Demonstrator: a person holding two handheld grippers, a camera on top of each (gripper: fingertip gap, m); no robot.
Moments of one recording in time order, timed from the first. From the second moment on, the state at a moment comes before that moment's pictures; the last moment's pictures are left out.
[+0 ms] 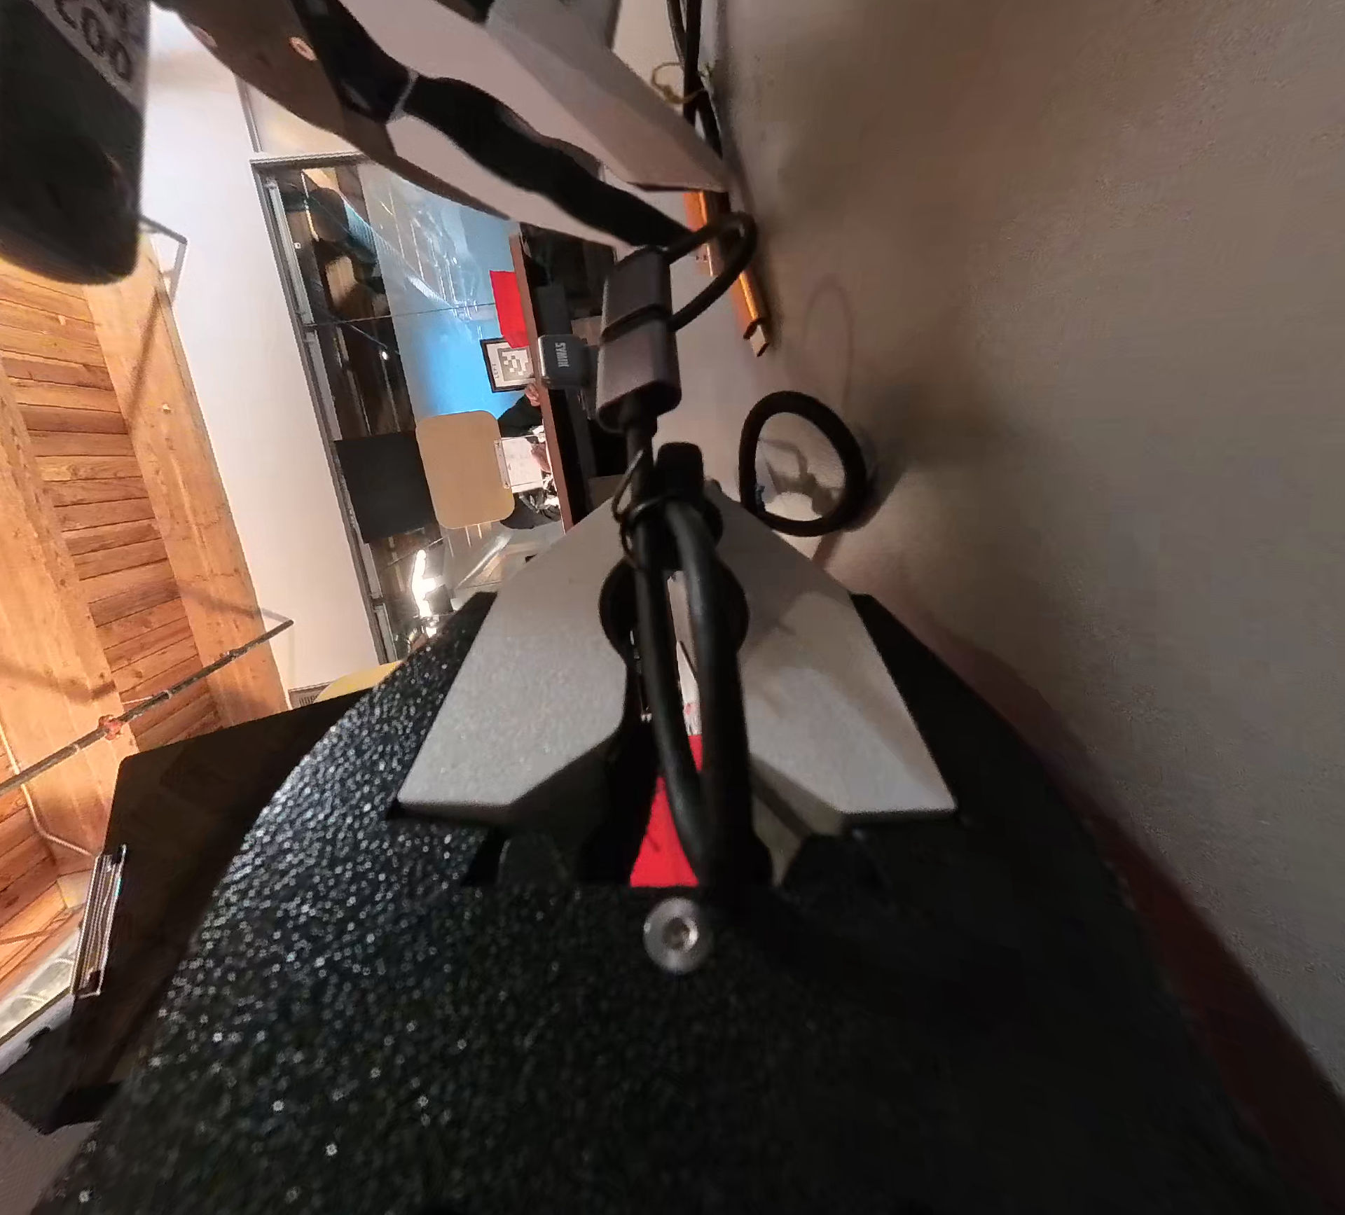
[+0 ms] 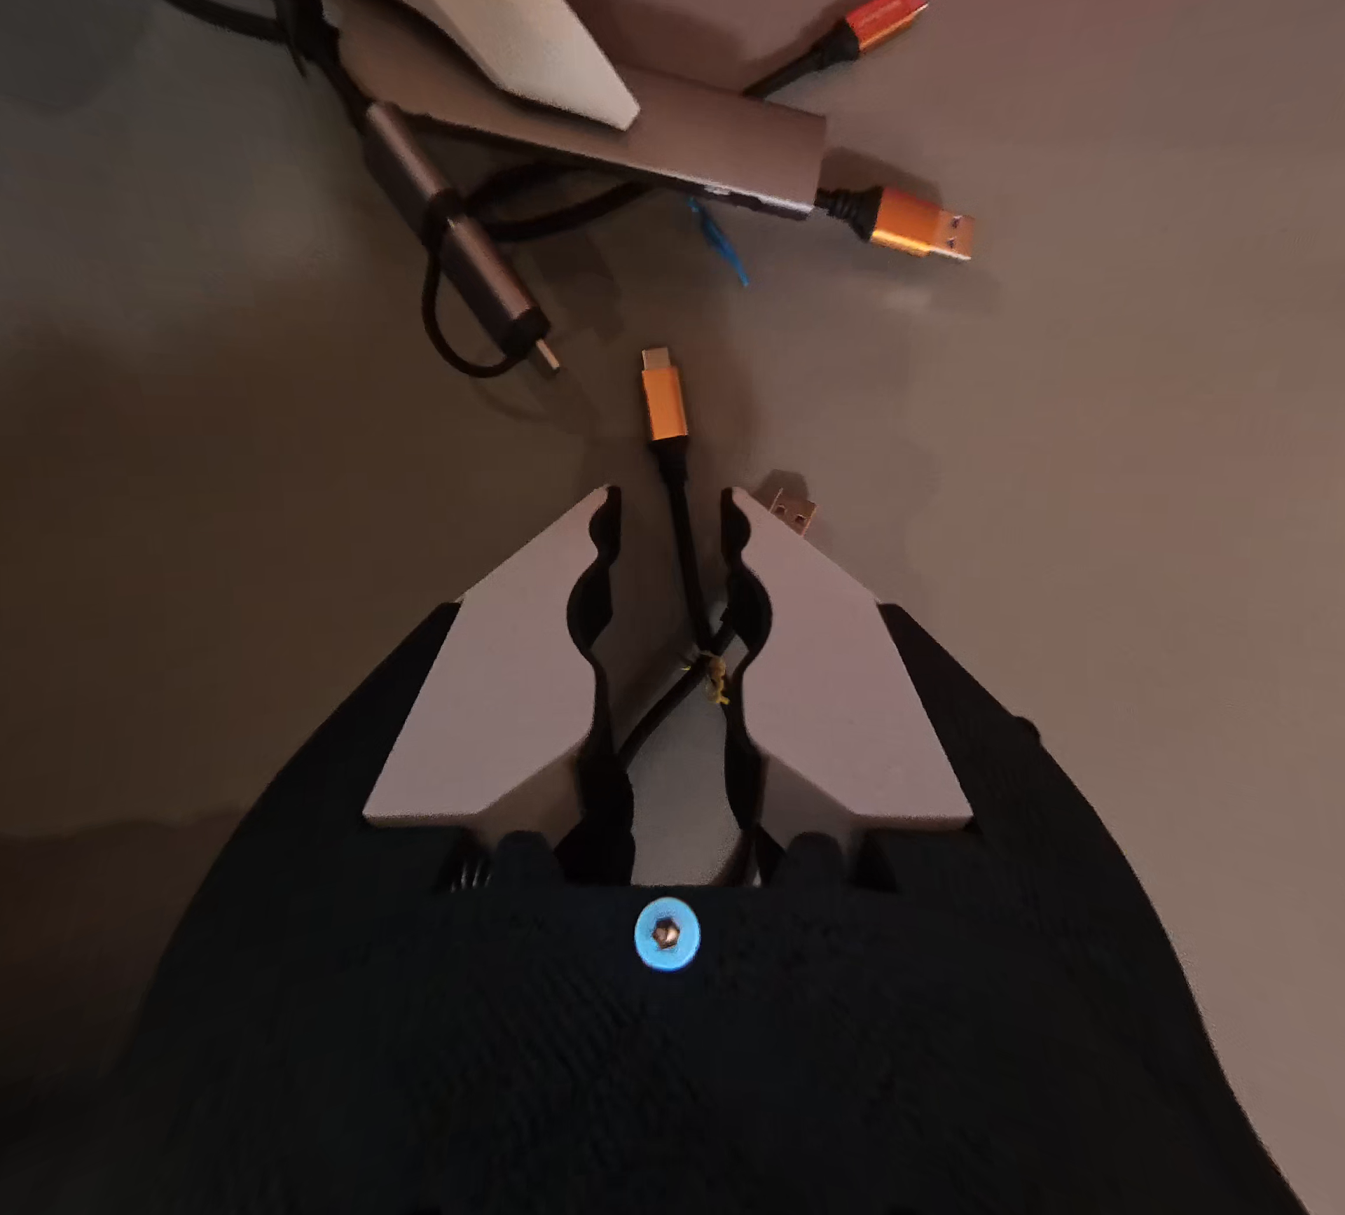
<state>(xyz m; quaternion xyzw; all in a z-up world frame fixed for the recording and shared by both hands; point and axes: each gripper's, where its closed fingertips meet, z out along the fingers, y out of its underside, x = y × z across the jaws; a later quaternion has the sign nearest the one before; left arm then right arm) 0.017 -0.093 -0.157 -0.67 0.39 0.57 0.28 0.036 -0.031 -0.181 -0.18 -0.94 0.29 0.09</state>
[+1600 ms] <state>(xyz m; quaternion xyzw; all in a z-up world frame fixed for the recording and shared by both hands) 0.020 -0.093 -0.134 -0.70 0.30 0.53 0.38 0.037 -0.068 -0.138 -0.30 -0.90 0.32 0.04</state>
